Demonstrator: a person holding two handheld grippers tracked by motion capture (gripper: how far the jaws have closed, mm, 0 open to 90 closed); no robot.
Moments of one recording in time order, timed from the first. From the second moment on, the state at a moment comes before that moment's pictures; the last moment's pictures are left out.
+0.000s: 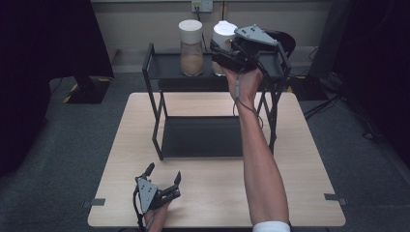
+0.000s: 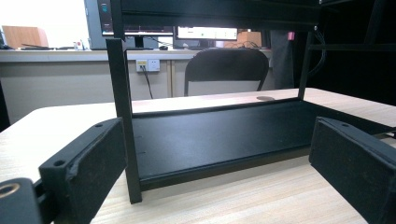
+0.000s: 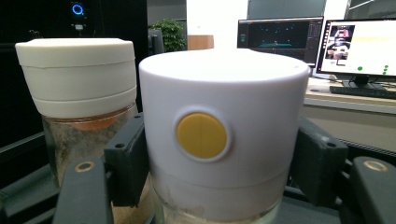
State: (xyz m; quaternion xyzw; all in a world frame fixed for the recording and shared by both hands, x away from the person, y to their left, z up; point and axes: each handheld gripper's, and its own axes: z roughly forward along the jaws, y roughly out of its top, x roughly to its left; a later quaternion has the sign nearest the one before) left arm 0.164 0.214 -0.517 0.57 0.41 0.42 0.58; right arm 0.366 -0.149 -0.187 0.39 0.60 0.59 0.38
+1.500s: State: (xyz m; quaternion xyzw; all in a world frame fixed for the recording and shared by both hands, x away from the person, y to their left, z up) left arm 0.164 0.214 -0.517 0.57 0.41 0.42 0.58; right arm 0.317 -0.161 -0.227 0.35 0.55 0.63 0.42
